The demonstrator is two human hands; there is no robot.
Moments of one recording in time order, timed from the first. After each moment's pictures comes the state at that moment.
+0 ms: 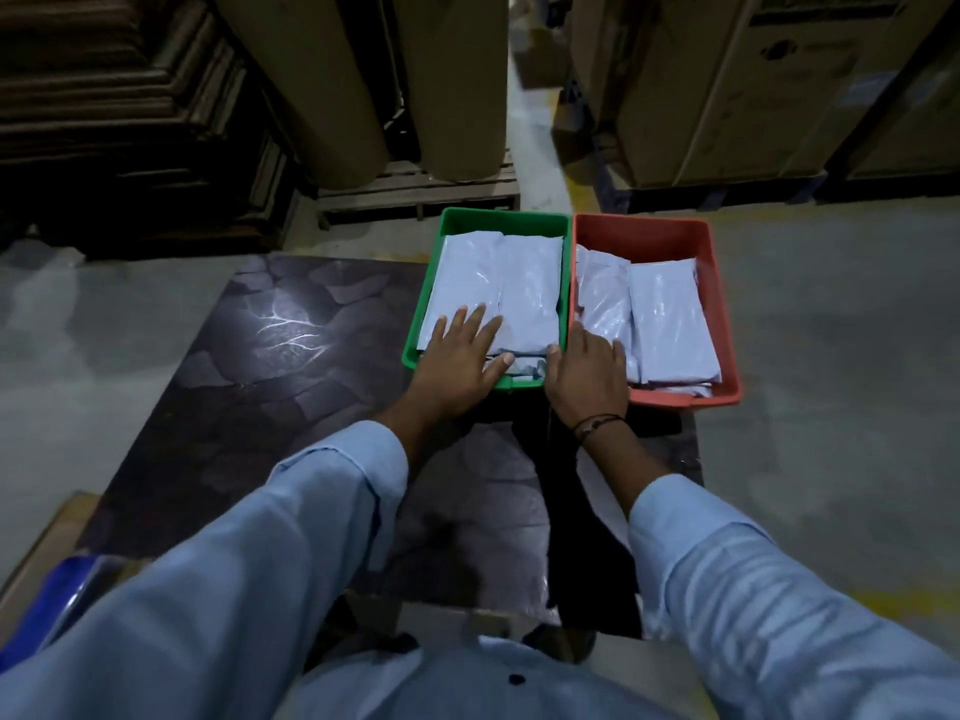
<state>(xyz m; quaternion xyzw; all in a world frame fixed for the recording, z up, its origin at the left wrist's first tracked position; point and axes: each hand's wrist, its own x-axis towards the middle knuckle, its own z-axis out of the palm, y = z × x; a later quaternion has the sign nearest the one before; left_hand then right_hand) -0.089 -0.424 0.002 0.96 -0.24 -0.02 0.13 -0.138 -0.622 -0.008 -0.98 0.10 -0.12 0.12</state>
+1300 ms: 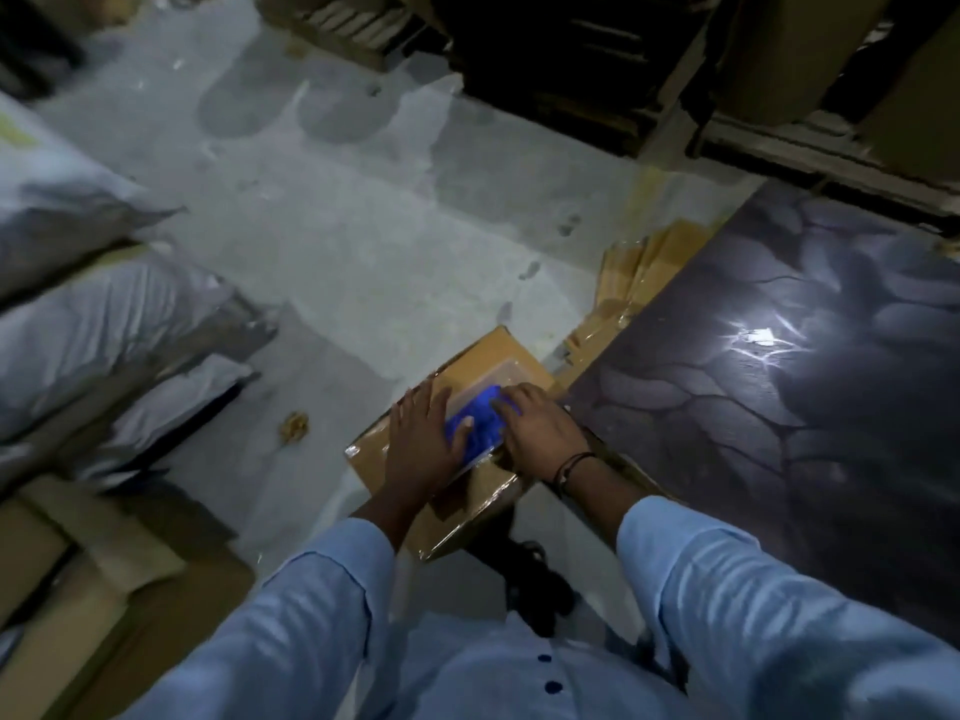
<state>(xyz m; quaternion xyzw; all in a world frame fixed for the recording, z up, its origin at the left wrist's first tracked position) -0.381 0.241 -0.110 0.95 0.26 -0.04 0.19 -0.255 0.079 -0.102 -0.85 -0.50 0.10 0.12</state>
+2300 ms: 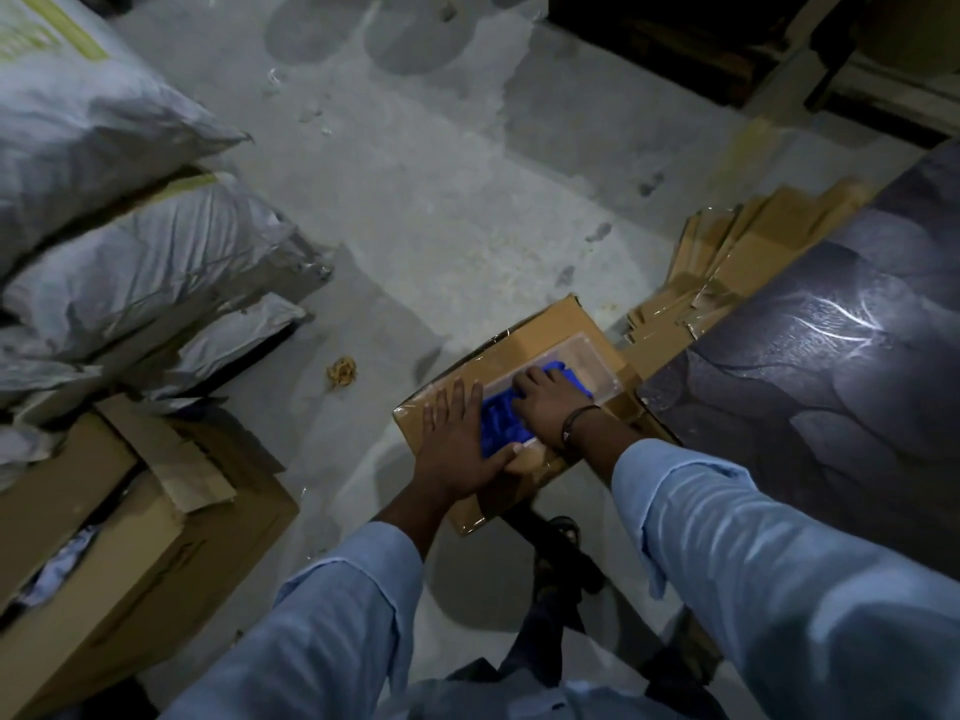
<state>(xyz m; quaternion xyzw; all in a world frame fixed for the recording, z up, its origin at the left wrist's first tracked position) -0.423 0.260 -0.148 0.93 0.28 -0.13 0.22 -0.247 0.164 -0.148 -0.73 -0.64 0.19 -0.14</state>
